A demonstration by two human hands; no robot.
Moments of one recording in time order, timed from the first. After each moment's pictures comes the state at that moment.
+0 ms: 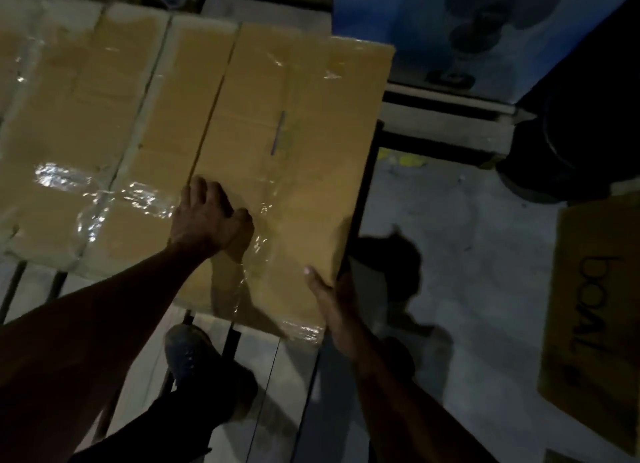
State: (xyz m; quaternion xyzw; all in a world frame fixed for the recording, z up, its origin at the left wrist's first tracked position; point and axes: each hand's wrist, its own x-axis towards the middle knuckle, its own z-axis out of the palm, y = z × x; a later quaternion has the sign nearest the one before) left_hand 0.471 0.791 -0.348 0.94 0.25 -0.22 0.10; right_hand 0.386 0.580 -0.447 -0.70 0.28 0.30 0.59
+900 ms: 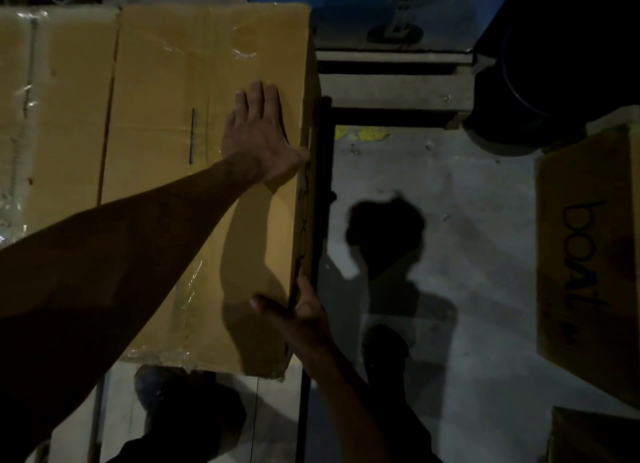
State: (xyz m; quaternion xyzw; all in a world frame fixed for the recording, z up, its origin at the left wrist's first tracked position) left_hand 0.633 0.649 -0.380 0.98 0.02 -0.20 0.05; right_hand 0.388 0.554 -0.443 -0.63 0.25 0.39 0.63
